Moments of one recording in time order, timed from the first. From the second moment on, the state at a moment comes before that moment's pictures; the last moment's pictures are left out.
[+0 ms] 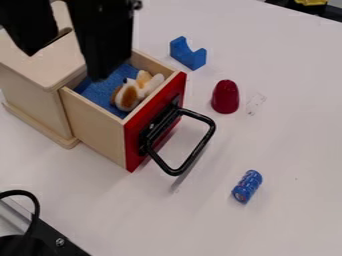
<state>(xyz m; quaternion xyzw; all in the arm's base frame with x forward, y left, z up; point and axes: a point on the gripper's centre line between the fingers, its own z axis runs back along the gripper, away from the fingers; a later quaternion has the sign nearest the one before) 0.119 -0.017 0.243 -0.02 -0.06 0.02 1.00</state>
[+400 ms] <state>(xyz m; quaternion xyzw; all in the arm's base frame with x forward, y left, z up) 0.125 -0.021 0.225 0.02 -0.06 0.09 0.99</state>
